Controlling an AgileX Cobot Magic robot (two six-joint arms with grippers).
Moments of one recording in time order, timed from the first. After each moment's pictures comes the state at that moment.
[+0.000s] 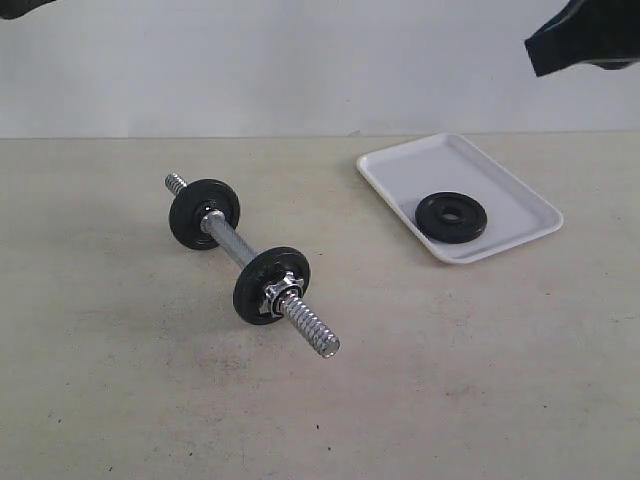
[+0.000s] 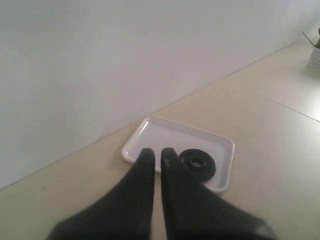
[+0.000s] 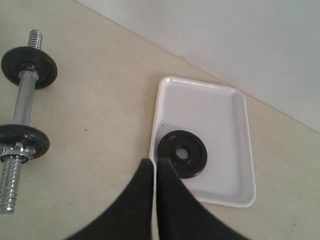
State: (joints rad) left arm 0.00 1.28 -1.04 1.74 -0.75 -1.68; right arm 0.29 1.18 -1.11 0.20 0.65 -0.44
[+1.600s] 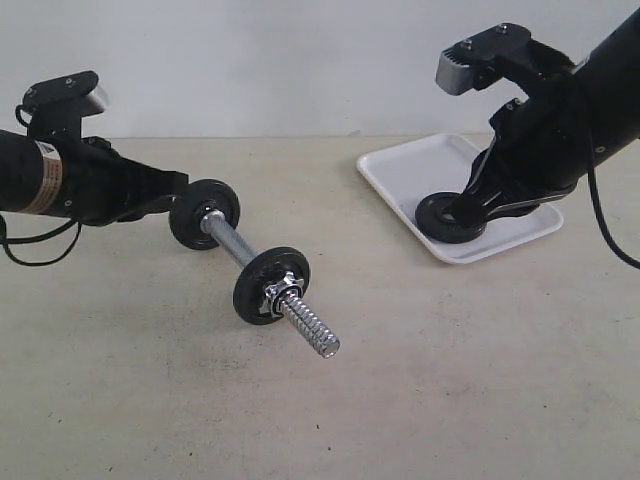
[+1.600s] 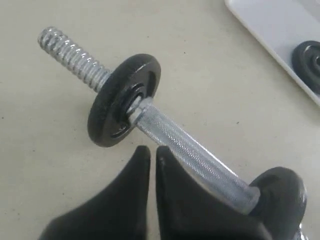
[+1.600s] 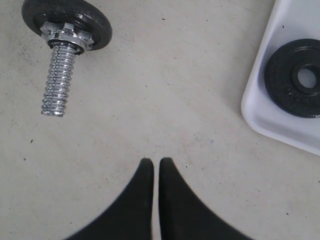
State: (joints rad) left arm -0.22 1.65 -0.87 1.75 -0.20 -1.93; right arm 0.29 1.51 -1.11 0.41 0.85 -0.71
